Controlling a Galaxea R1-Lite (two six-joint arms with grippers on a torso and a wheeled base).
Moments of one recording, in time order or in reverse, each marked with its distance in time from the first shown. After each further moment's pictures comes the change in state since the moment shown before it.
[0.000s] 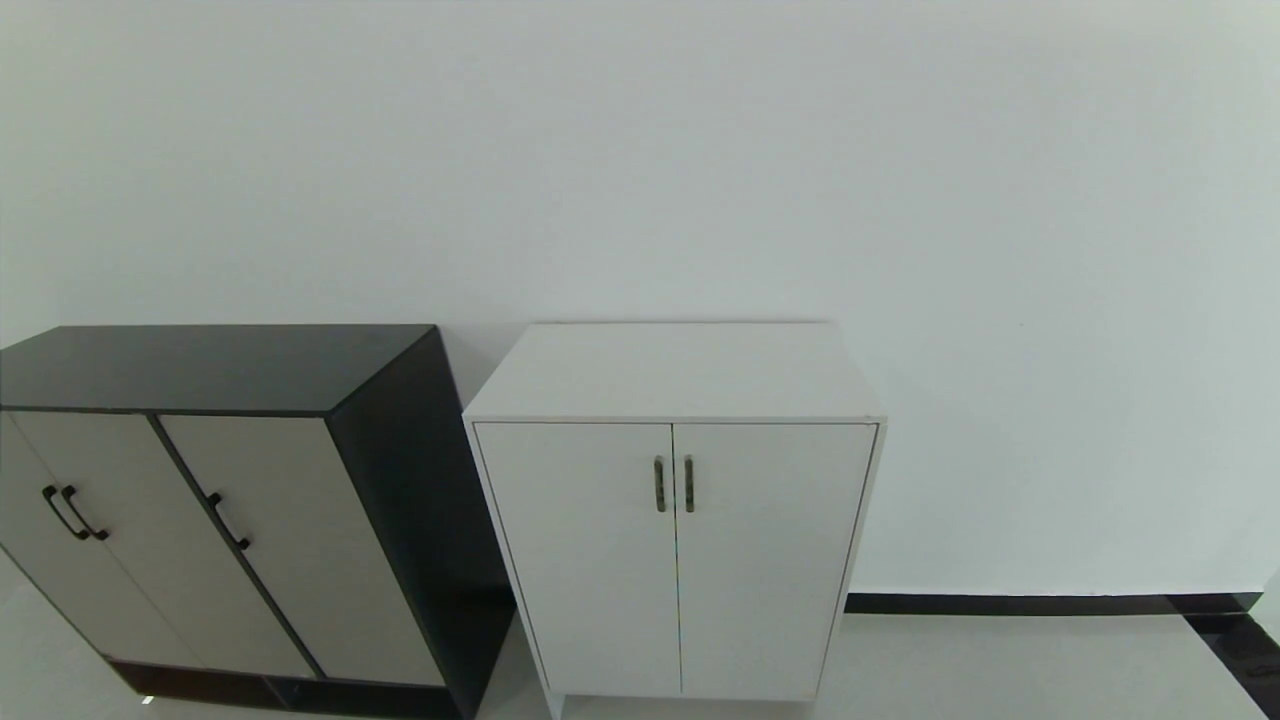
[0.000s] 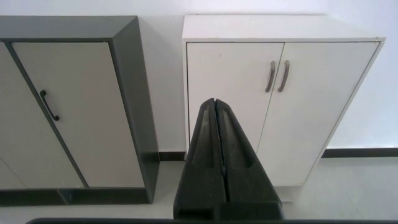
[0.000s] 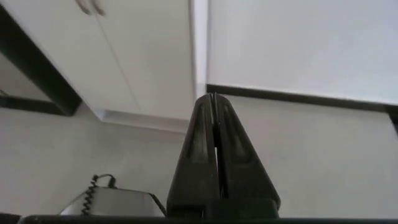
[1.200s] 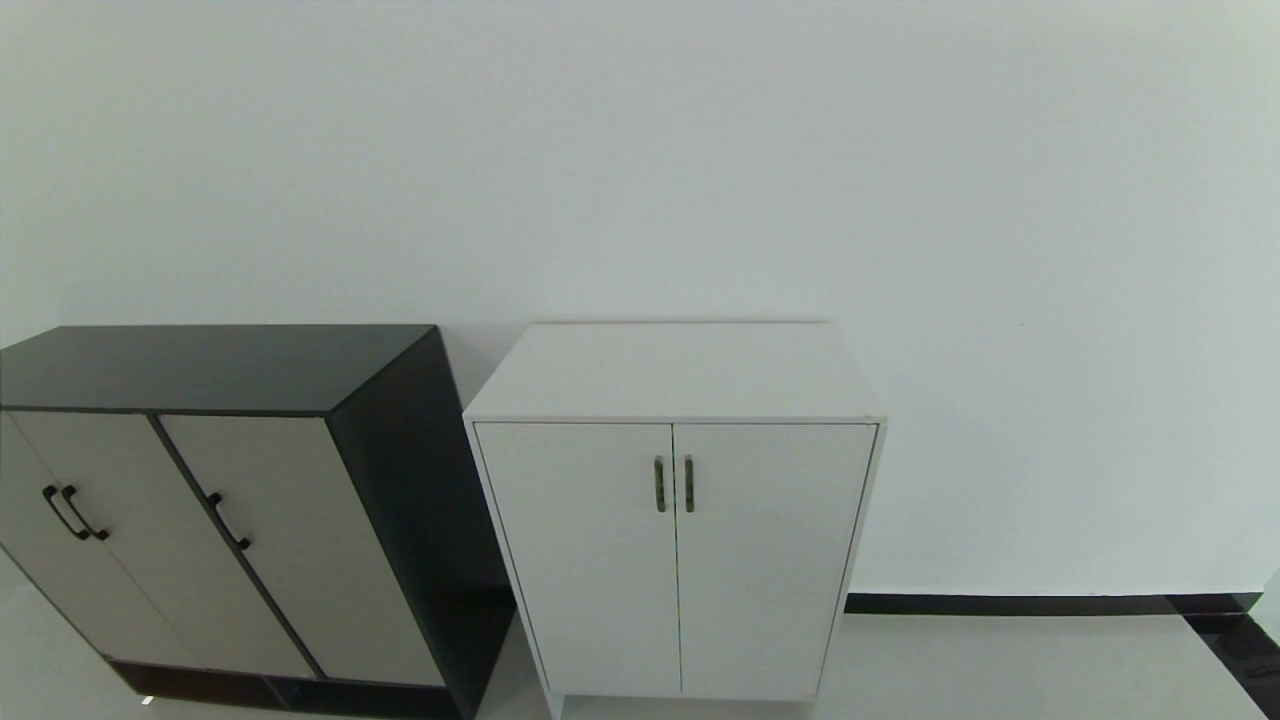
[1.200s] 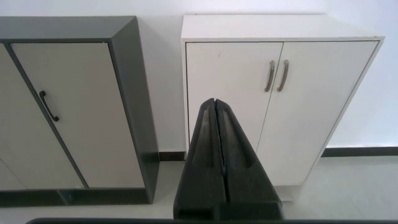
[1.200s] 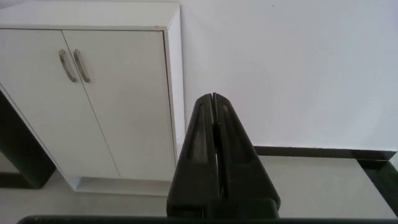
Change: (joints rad) left arm 0.000 0.000 0.000 0.000 -0.001 0.002; right arm -0.242 -0.307 0.029 -0.016 0.094 -0.075
